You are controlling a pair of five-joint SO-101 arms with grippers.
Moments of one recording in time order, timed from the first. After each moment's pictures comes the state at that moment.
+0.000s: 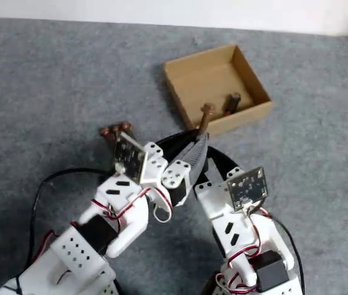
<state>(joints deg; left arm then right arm) 37.7 -65.6 74.2 0.0 18.4 -28.7 -104.7 79.7 40.8 6.8</state>
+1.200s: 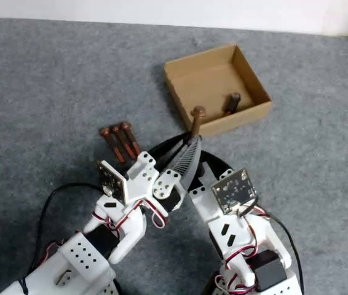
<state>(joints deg) 36.9 -66.3 89.5 -22.9 20.1 -31.2 -104.6 80.3 42.0 12.4</state>
